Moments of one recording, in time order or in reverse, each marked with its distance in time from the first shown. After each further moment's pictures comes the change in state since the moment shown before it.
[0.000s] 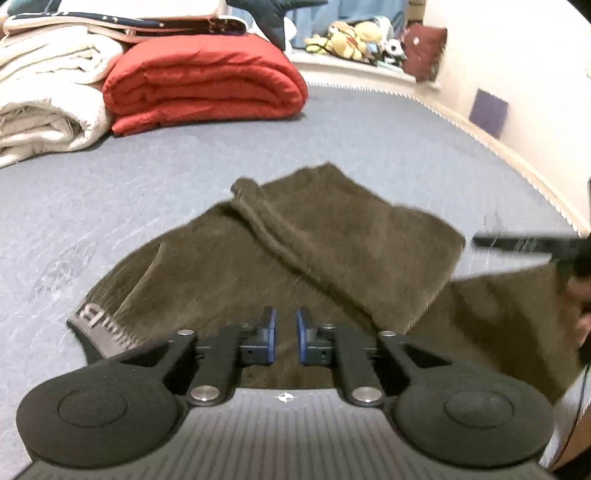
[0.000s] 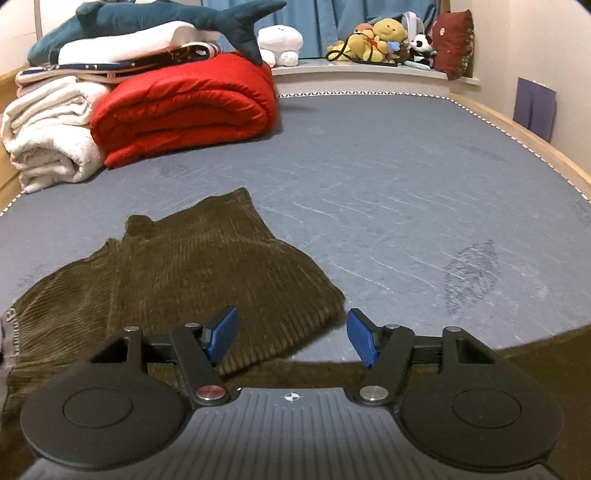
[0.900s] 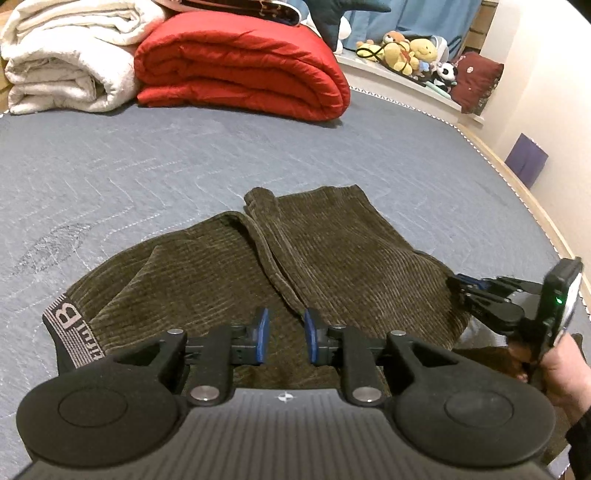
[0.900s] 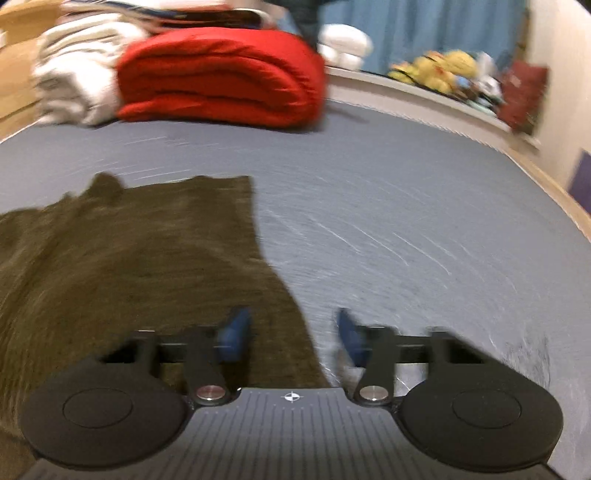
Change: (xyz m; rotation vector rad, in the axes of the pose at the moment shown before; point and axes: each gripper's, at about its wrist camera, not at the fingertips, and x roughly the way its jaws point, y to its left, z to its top) left arm 0.037 0.007 0.045 -0.211 0.043 0.027; right arm 0.118 -0.001 0.020 -0.343 -0.053 0.066
